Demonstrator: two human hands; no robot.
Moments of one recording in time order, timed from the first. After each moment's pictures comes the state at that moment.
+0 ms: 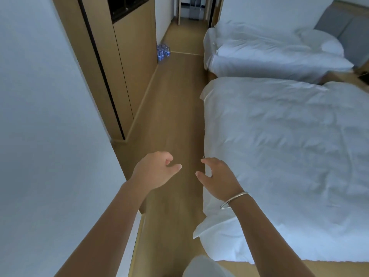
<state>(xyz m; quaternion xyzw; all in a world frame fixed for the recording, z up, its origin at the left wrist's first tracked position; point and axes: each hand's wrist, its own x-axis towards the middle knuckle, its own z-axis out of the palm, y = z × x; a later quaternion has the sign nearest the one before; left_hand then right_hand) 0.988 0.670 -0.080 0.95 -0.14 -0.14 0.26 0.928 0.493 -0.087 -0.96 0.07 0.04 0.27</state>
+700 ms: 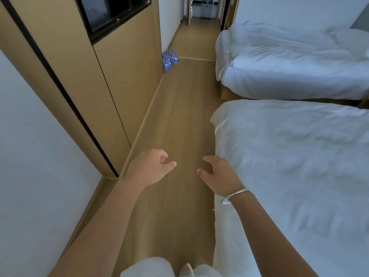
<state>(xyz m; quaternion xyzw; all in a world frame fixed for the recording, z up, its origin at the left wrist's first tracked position) 1.413 0.554 -0.082 0.95 -0.06 -0.15 0.27 1.363 0.362 -0.098 -0.95 0.07 0.07 0.29</state>
